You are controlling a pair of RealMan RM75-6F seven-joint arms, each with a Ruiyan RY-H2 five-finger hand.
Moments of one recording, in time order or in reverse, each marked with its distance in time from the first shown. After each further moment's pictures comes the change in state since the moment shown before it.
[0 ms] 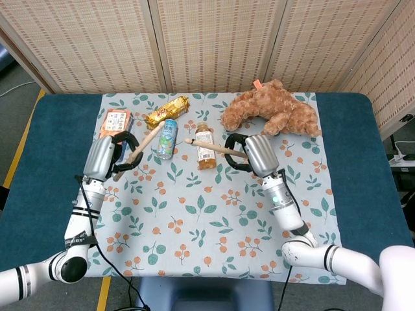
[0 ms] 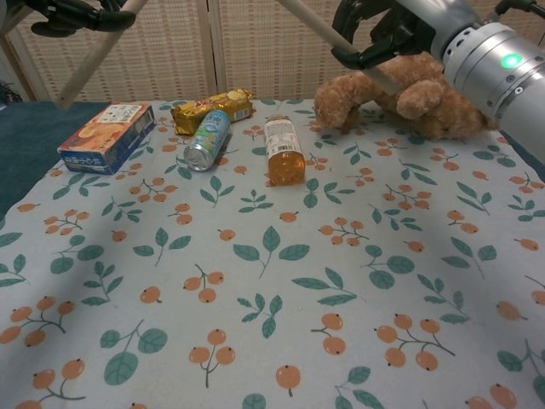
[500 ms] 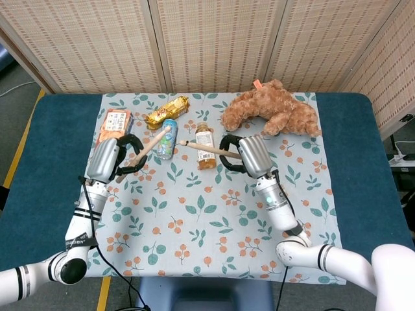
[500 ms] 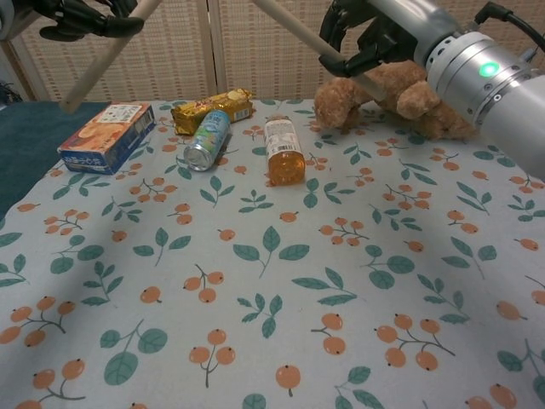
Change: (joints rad) left arm -0.014 0.011 0.027 0.002 0.022 -0.021 -0.024; right arm 0.022 -0.038 0.000 0.023 0.015 -0.005 -0.029
